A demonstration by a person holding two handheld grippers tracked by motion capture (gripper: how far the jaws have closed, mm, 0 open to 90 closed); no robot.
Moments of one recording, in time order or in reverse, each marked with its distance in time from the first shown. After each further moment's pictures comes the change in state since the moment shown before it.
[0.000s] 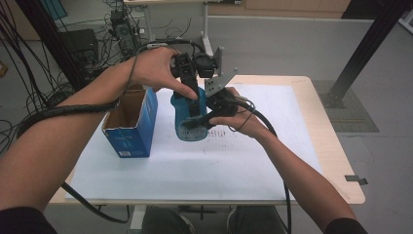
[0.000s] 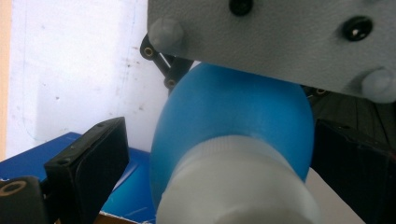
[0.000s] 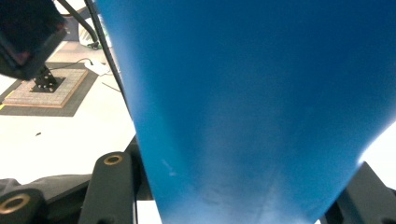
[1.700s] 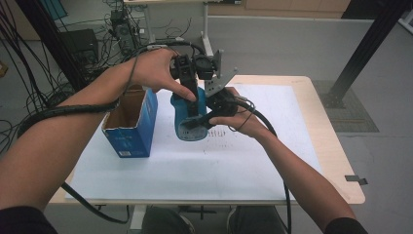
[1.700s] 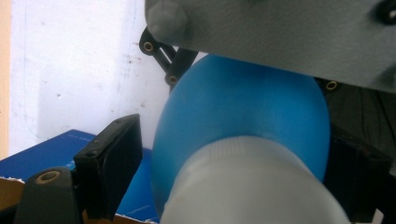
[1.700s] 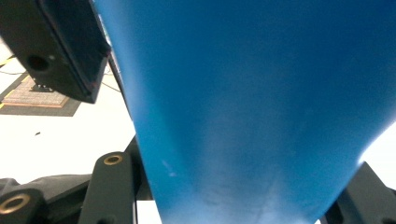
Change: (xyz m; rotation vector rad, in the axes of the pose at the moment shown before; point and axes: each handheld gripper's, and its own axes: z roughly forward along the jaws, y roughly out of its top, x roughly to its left) left arm 0.001 -0.001 0.005 0.016 0.006 0.008; right arm 0.000 0.000 0.000 -0.002 -0.003 -0.009
